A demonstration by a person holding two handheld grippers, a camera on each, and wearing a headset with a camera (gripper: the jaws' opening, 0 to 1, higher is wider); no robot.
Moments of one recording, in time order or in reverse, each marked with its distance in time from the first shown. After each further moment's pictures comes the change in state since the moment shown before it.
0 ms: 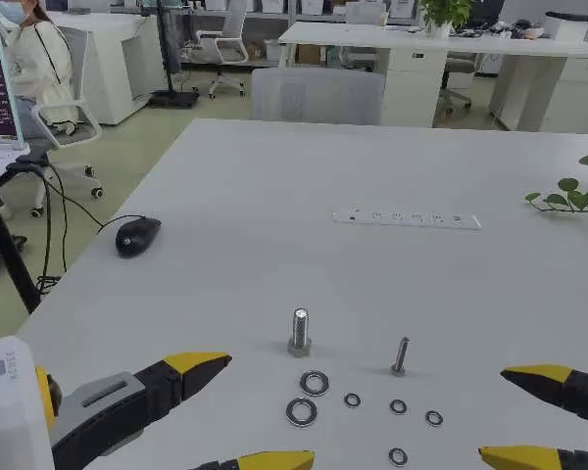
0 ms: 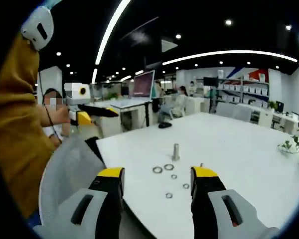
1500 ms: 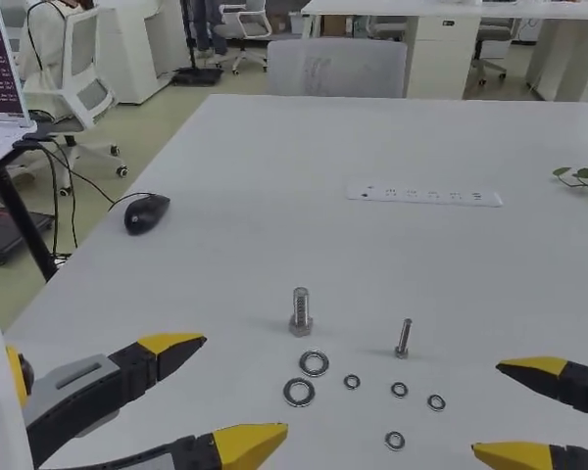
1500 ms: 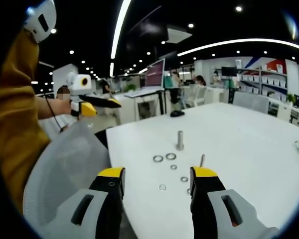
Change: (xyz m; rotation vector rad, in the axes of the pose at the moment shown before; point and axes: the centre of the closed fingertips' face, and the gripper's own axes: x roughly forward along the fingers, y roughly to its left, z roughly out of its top) left arm 0.004 0.014 -0.005 -0.002 0.052 0.040; right arm 0.010 -0.006 -0.021 0.028 0.018 -0.010
